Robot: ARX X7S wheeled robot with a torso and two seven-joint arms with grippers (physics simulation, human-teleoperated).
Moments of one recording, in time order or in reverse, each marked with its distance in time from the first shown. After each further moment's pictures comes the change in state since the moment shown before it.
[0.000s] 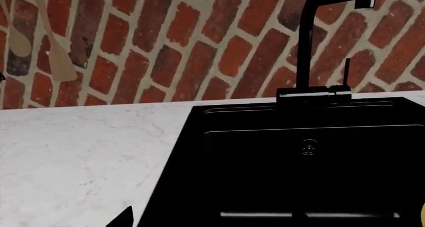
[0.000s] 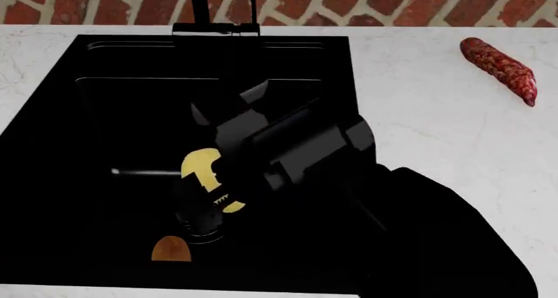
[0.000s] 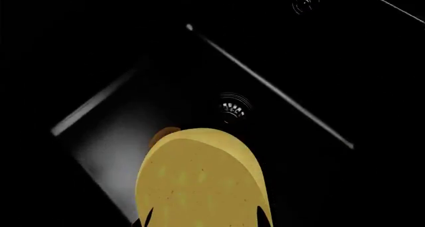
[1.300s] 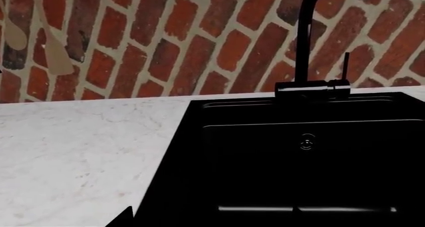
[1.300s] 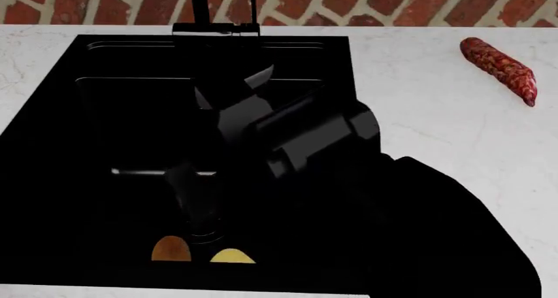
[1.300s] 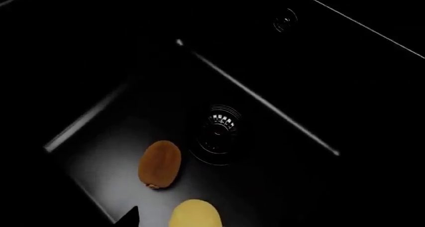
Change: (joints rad) left arm 0.023 -0.003 0.010 -0.017 -0.011 0.032 -0.007; right arm 0.030 -0.002 -0.019 0.024 0.043 -0.021 0.021
